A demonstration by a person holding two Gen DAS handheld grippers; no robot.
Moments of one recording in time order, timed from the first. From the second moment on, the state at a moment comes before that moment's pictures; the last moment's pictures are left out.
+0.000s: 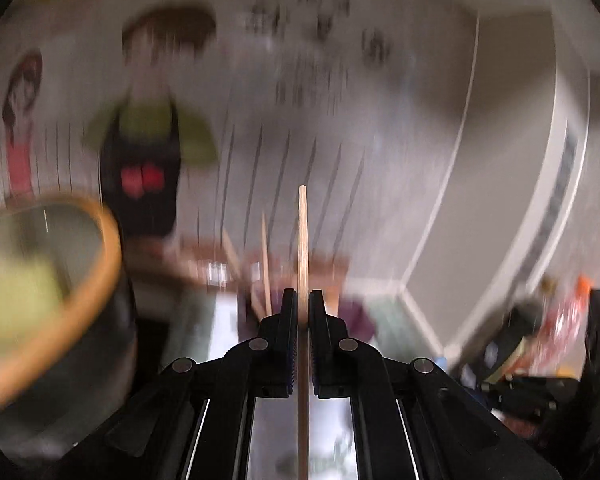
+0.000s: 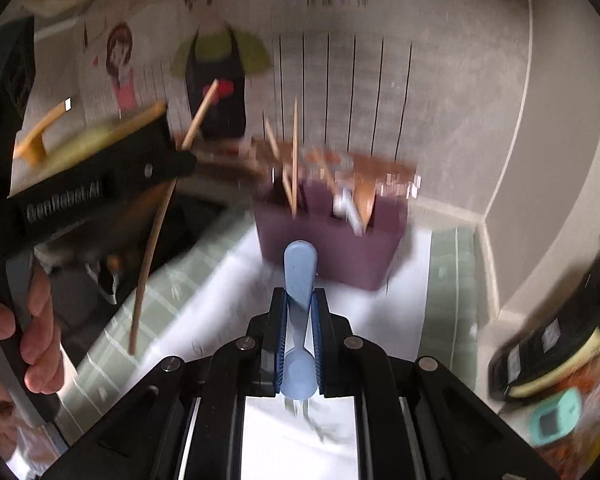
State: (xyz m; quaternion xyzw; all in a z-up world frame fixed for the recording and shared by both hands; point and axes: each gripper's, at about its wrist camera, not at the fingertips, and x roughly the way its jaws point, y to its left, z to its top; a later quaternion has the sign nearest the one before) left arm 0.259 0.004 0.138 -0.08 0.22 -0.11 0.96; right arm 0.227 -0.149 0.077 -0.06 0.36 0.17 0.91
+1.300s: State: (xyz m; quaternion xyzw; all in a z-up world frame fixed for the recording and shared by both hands) left arm 0.425 -0.011 0.059 -0.09 0.16 -0.07 0.98; right arm 0.404 -0.154 0.070 -0.06 0.34 0.13 0.93
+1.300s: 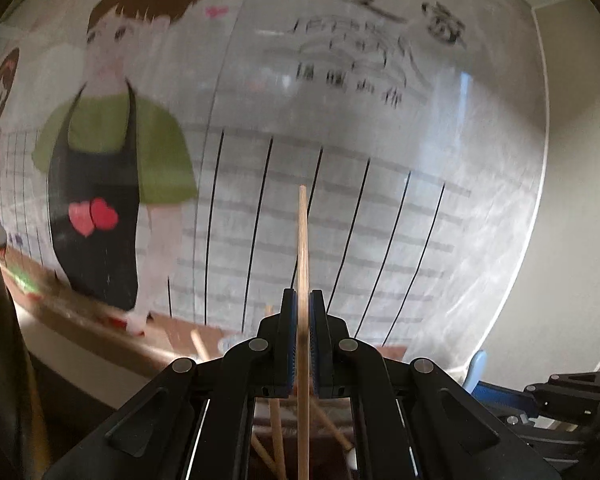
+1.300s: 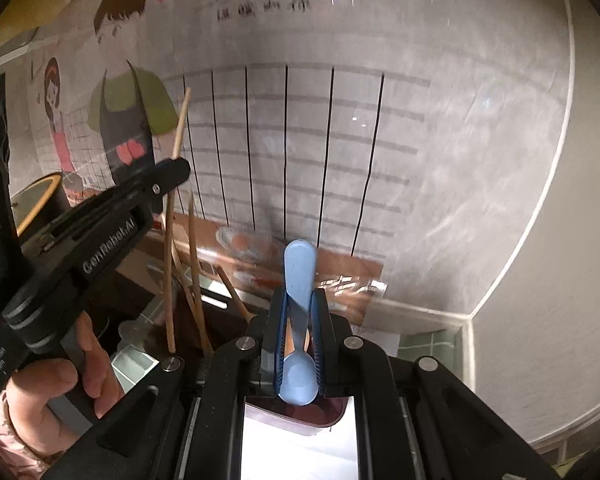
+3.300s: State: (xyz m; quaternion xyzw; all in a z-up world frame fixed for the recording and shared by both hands) left arm 0.064 -0.005 0.056 0.00 0.26 0.03 0.97; right arm 0.064 -0.180 0.057 -0.02 0.23 0.05 0.97
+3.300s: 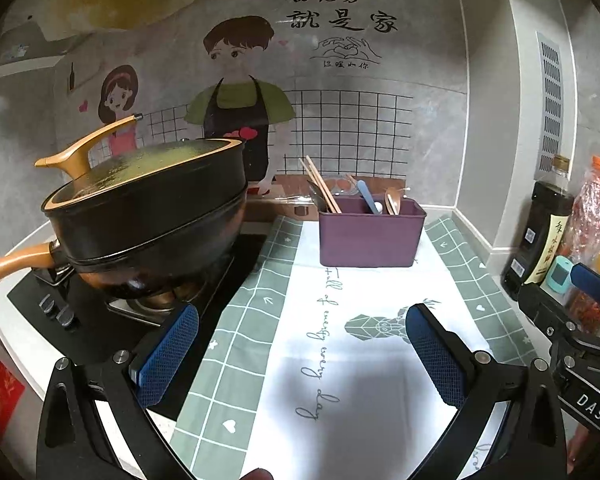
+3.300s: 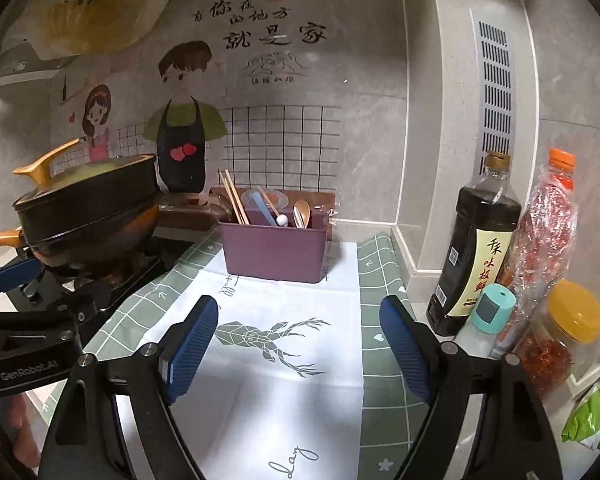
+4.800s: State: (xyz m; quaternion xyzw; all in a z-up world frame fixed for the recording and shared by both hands) left arm 0.053 -0.015 0.058 0.01 0.27 0.02 0.96; right arm 0.048 -0.185 0.063 -0.02 0.22 0.02 0.97
